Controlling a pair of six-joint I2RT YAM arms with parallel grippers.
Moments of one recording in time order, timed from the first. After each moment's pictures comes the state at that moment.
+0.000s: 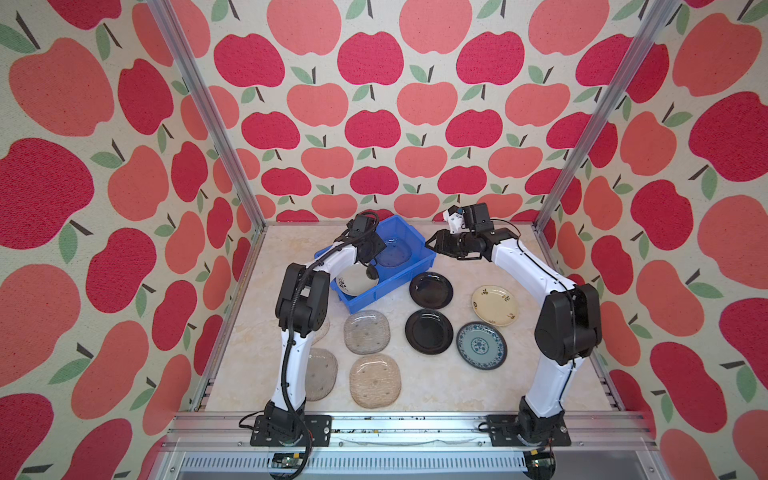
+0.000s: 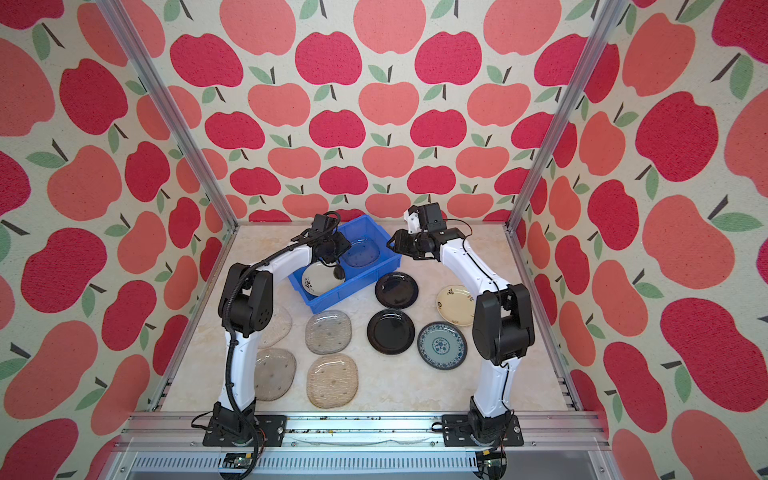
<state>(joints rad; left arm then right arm) -0.36 2.23 1.78 -0.34 0.09 -0.89 0.41 1.85 1.61 -0.53 -0.44 0.41</state>
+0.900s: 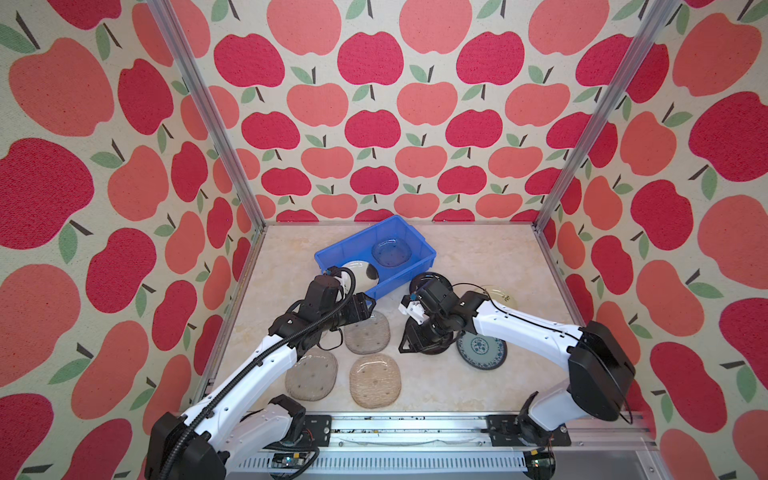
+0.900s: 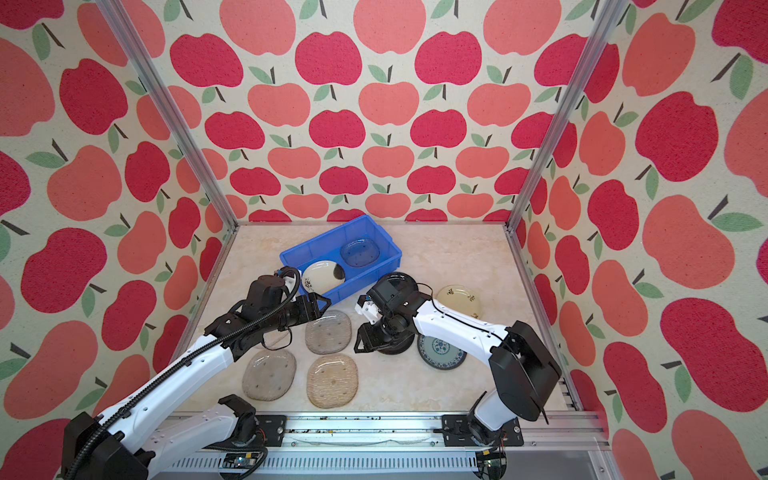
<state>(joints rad) -0.50 0.98 0.75 -0.43 0.21 -0.69 0.92 1.56 1.05 -0.66 -0.54 0.45</state>
